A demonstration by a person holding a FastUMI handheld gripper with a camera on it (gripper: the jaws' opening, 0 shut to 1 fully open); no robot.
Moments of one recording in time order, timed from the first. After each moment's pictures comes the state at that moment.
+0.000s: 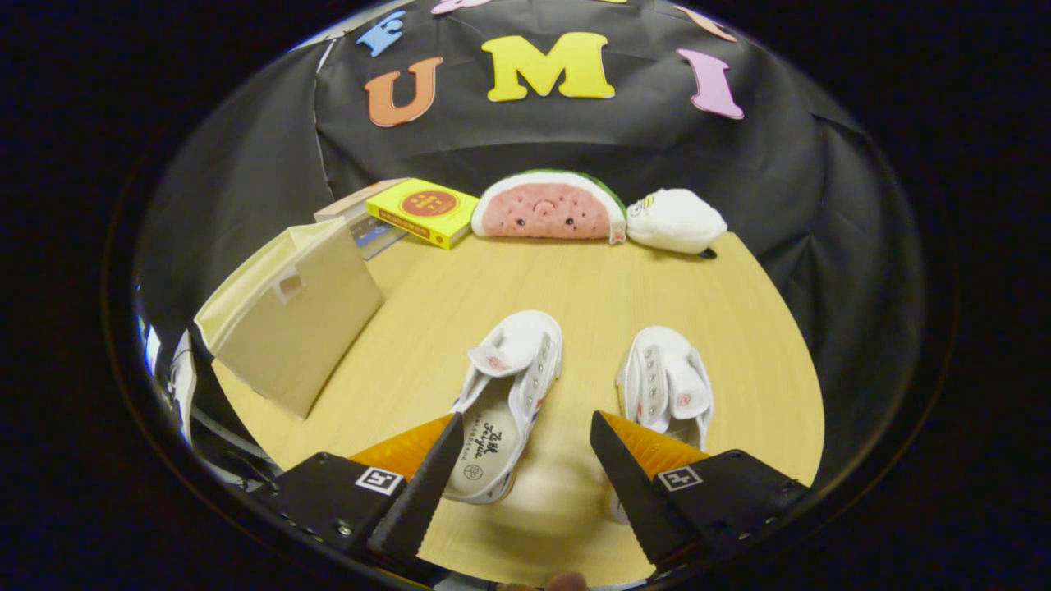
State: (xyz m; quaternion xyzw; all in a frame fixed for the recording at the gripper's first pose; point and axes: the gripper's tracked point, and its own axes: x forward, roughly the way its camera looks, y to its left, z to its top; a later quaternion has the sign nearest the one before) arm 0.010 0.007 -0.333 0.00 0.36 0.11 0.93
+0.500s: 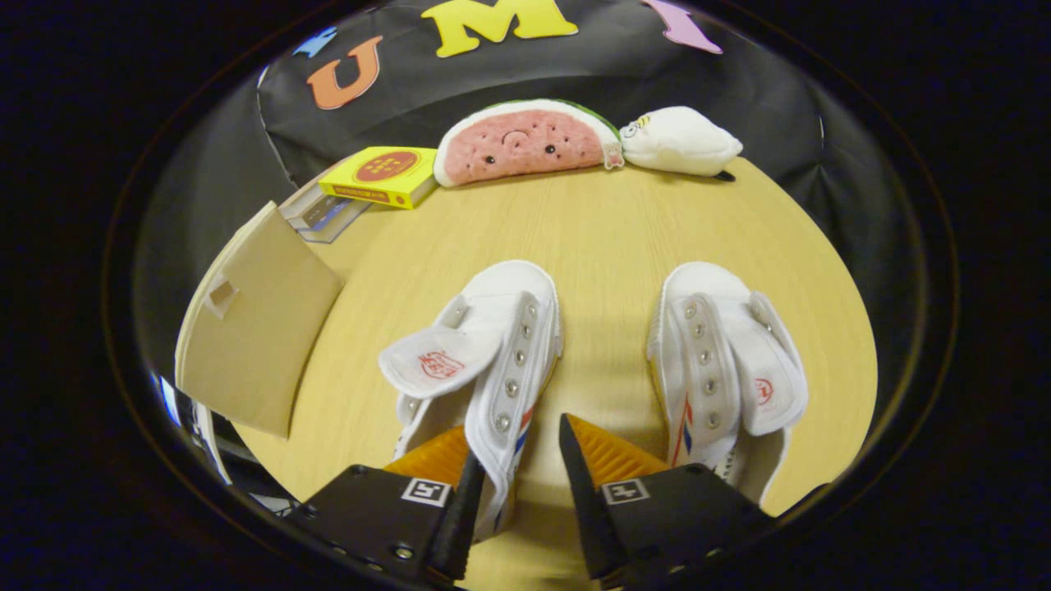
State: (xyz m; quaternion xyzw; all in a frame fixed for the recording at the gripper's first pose) arm 0.047 0.025 -0.383 0.07 0.45 0.11 0.88
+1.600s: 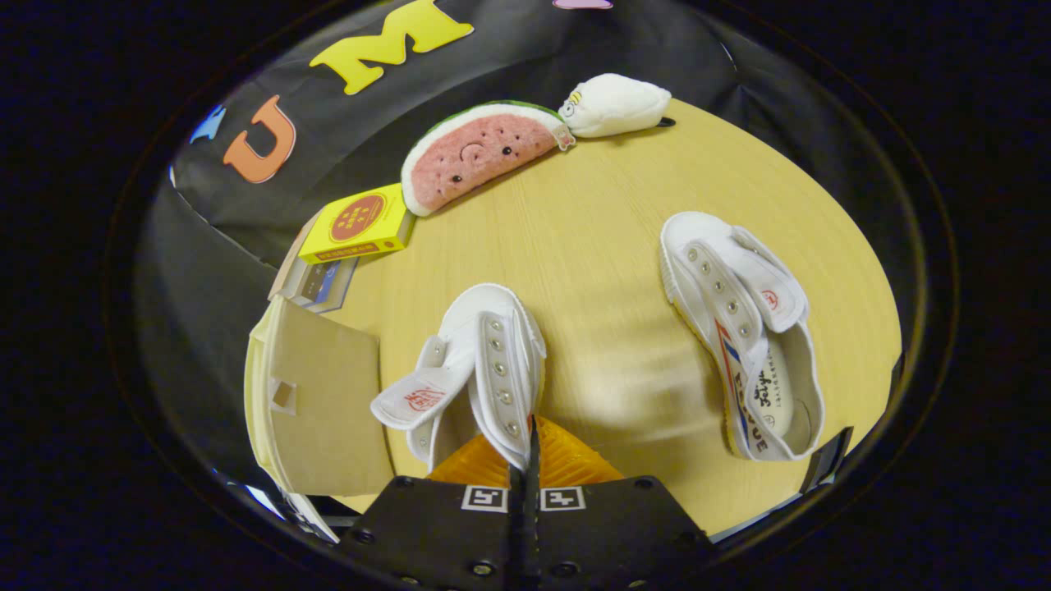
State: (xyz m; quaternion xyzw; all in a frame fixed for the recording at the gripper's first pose) arm 0.019 0.072 -0.317 0.23 0.48 0.04 0.85
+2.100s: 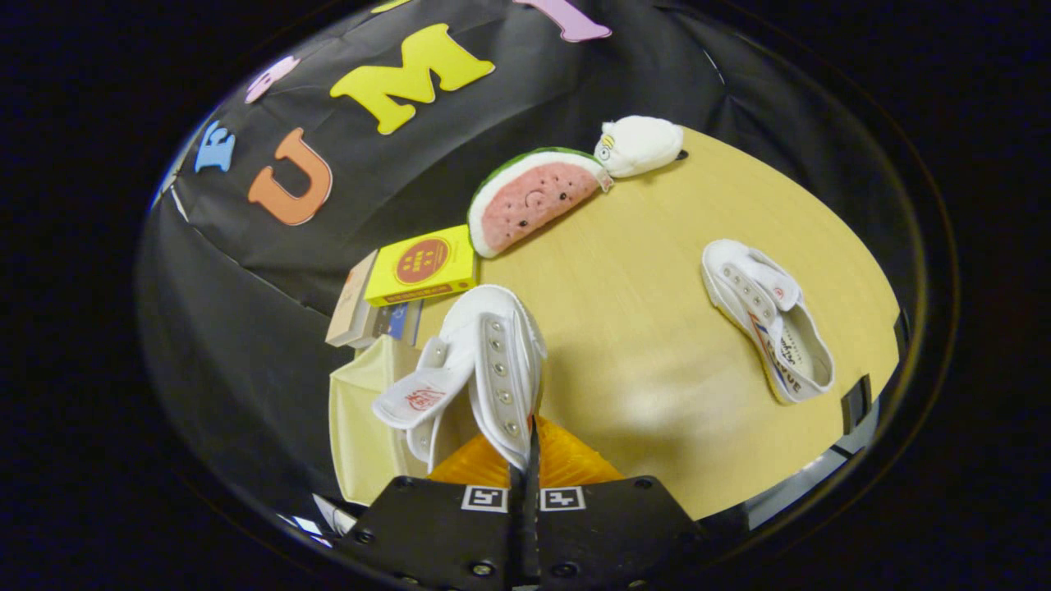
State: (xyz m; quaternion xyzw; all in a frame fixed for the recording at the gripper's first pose) arm 0.000 0.146 -0.206 0.30 0.42 0.03 0.86
